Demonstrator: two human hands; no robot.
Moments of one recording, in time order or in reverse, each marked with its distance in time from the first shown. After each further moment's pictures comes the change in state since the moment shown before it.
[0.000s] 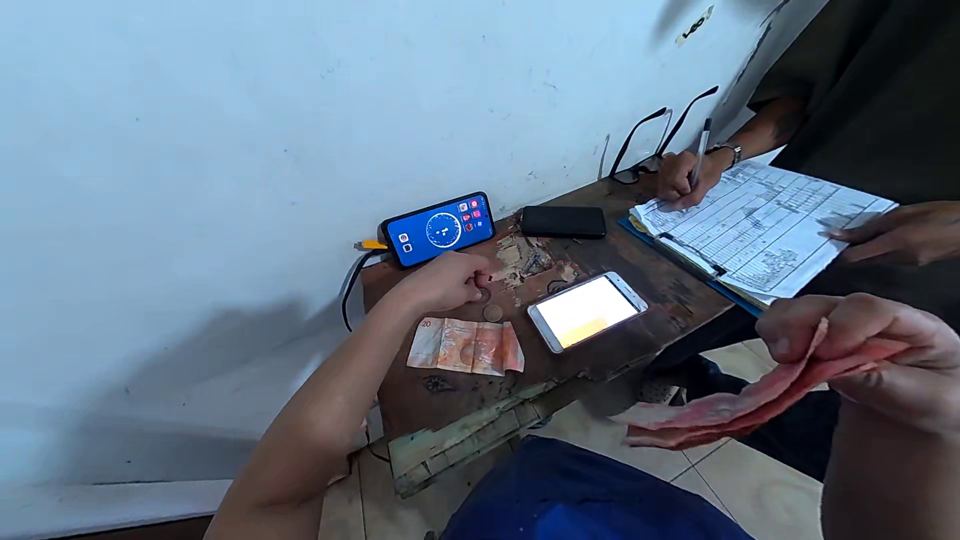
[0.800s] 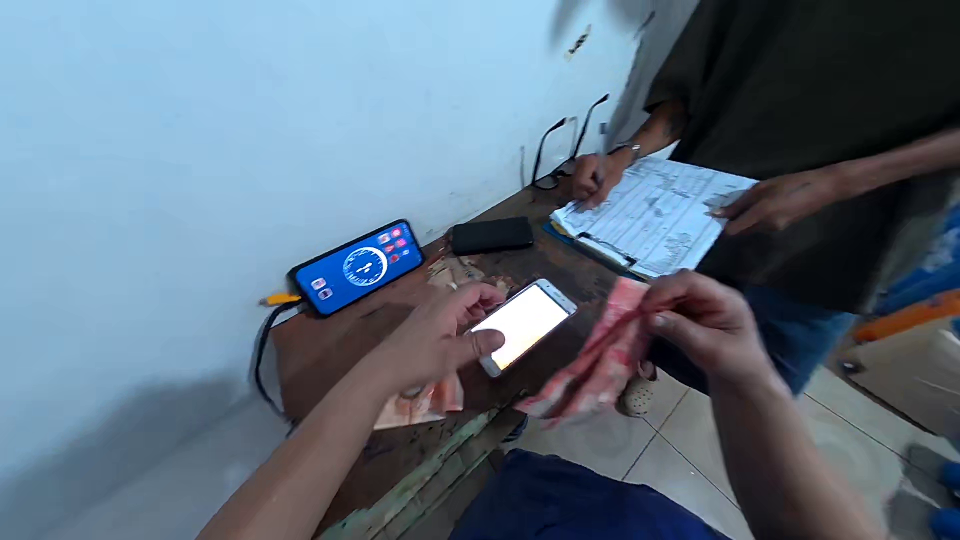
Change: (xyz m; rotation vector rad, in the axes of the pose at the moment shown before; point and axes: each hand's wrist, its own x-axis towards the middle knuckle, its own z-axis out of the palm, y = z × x) left_hand 0.000 0.060 0.030 -0.322 0.168 0.458; right_hand -0.003 0.016 0.025 -0.260 0.295 0.101
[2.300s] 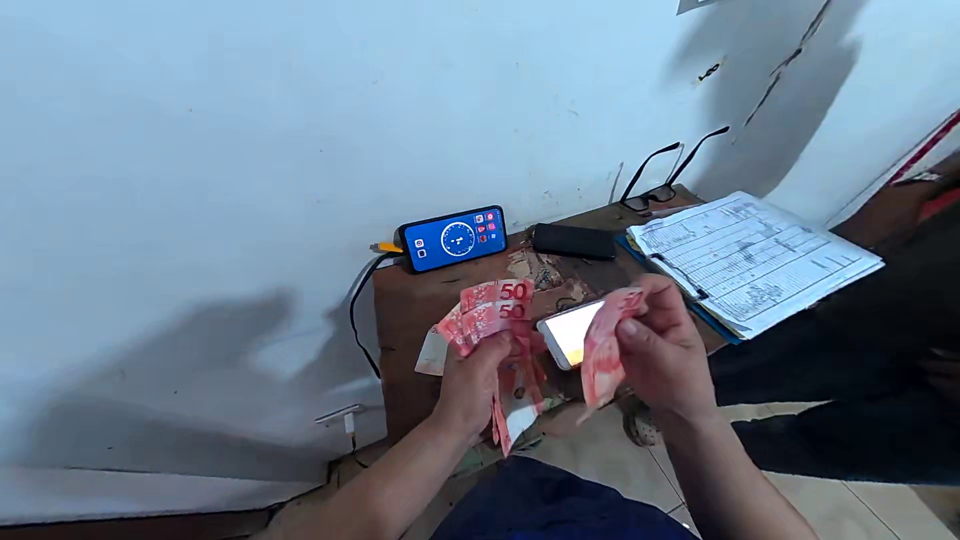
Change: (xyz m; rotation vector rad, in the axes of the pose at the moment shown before) left_hand -0.061 0.031 0.063 -0.985 1.050 -0.296; right_hand 0.041 0.002 0.125 0.575 0.061 0.138
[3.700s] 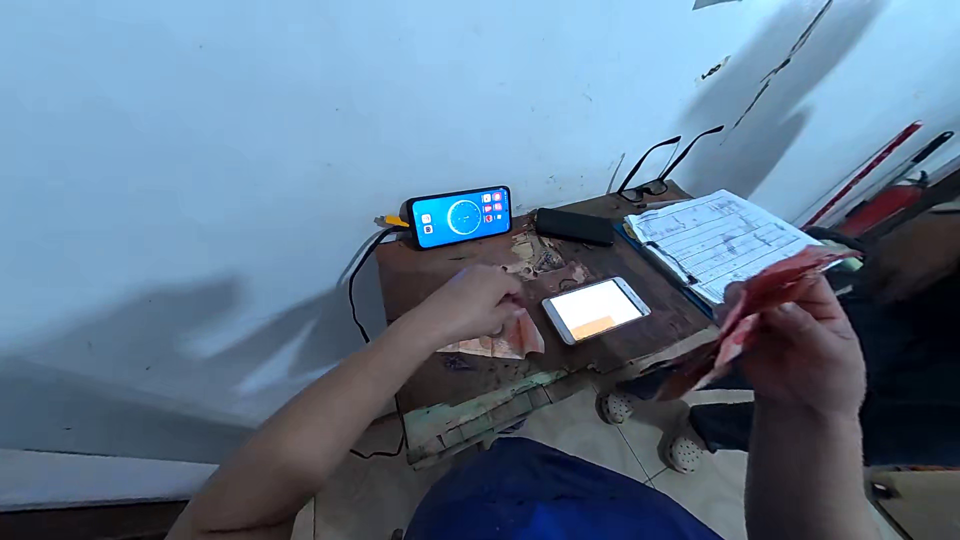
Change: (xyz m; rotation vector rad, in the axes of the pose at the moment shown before) left_hand 0.075 0.049 -0.033 1.314 -0.934 0.228; right_hand -0.020 -0.067 -0.052 -0.213 0.145 -0.067
